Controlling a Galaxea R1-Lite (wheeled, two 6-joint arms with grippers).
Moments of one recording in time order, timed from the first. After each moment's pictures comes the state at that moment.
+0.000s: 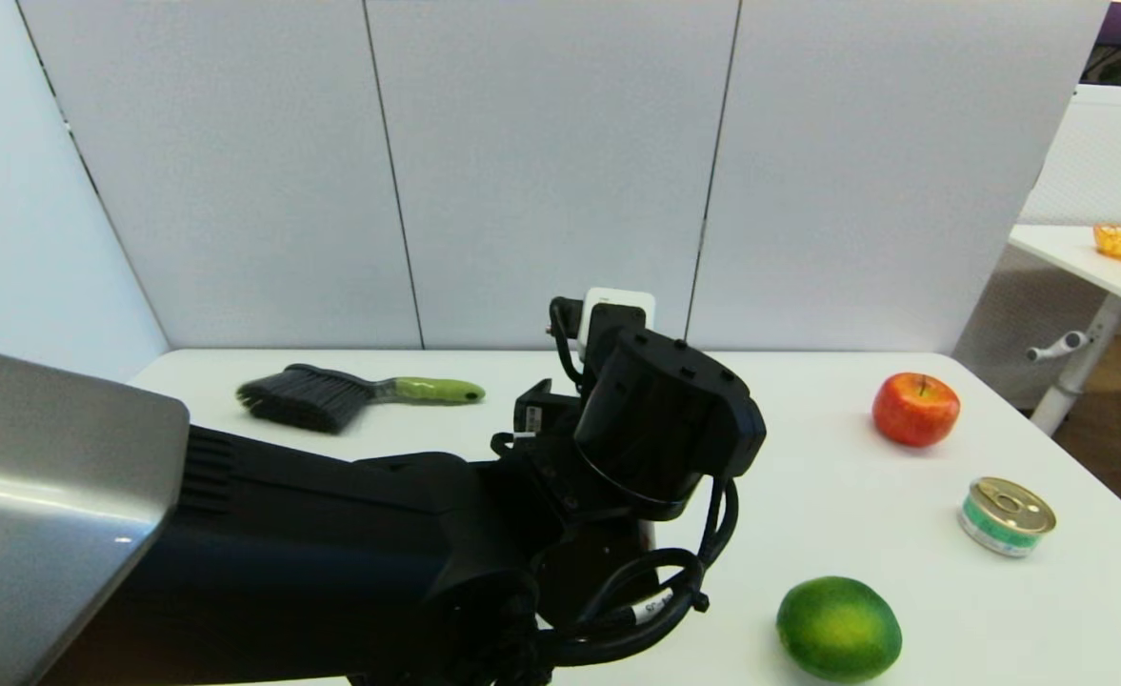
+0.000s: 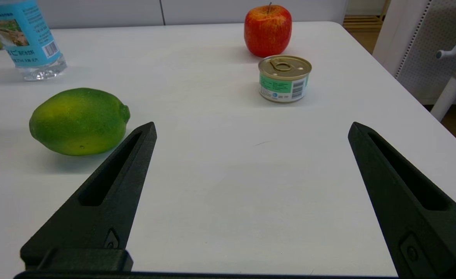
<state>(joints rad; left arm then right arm) -1.06 1.98 -1.23 -0.35 0.83 -0.26 -0.01 0.00 0.00 0.01 -0.02 0.02</state>
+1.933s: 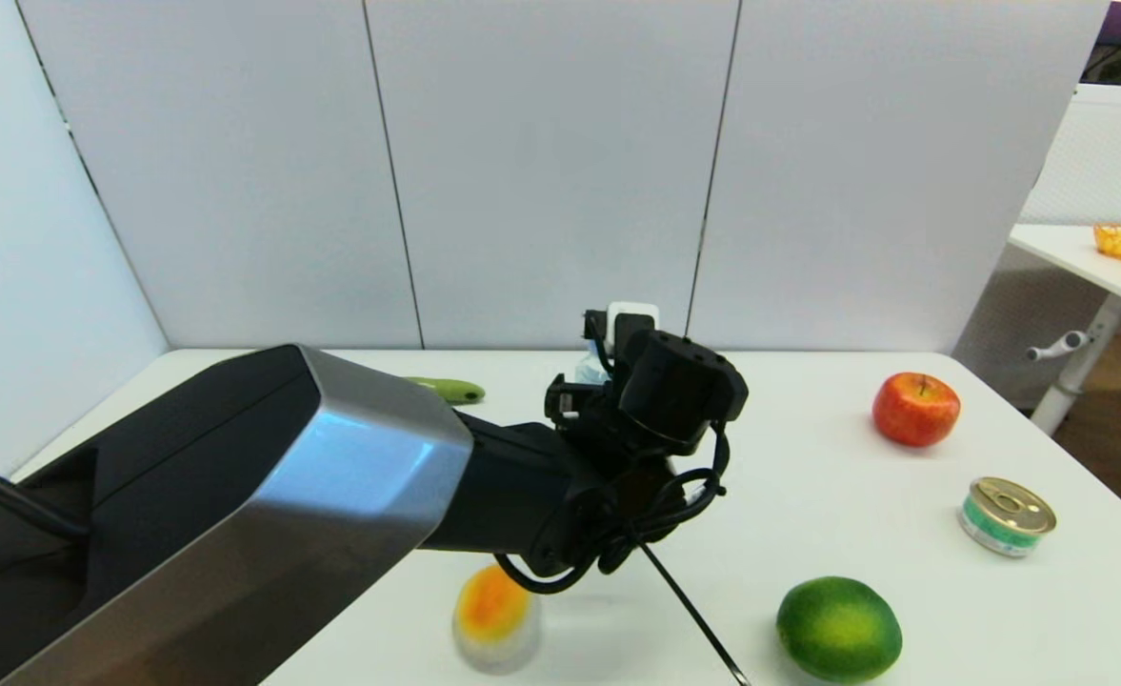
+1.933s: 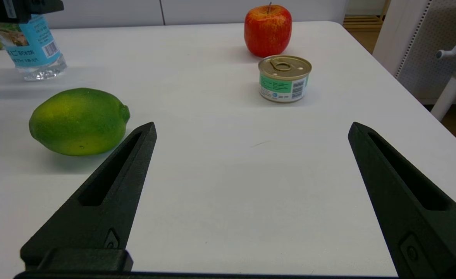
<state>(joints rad) -0.94 2.27 -1.51 -0.36 0.83 -0.24 -0.01 0.00 0.00 0.01 -0.02 0.02</state>
